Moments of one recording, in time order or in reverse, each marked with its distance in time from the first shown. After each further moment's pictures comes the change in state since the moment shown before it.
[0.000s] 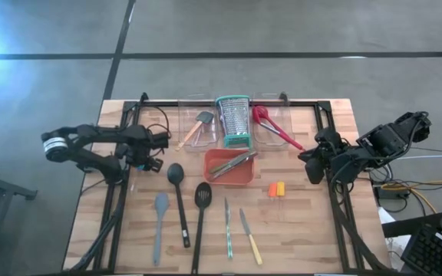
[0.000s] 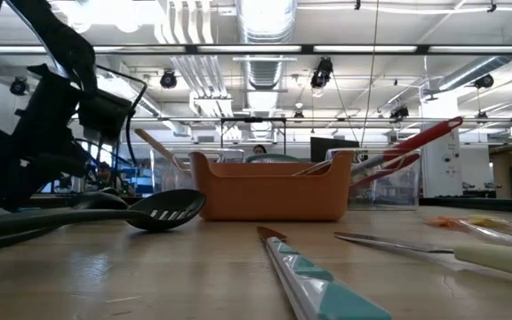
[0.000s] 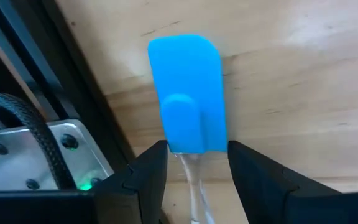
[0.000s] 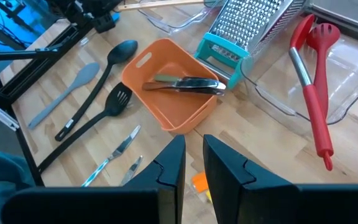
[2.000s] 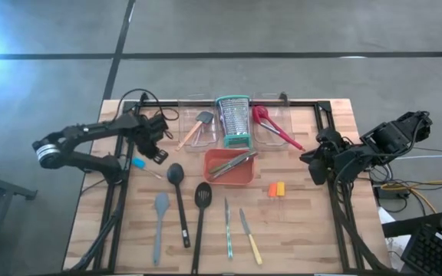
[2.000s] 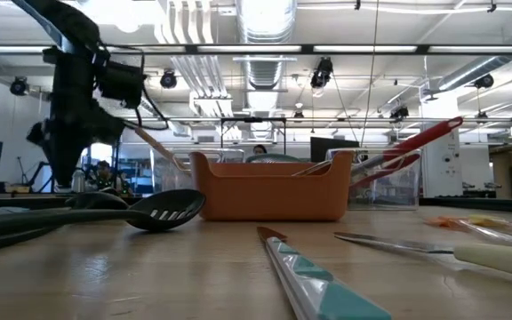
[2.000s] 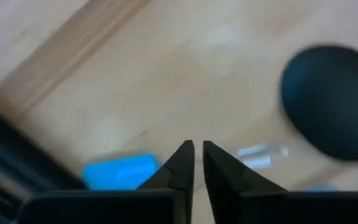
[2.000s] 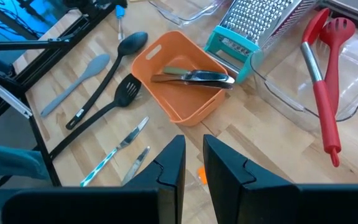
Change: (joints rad) left arm 0.111 -0.120 0.183 -0.010 0.096 0.488; right arm 0.000 -0.014 0.017 0.003 -0.049 -0.034
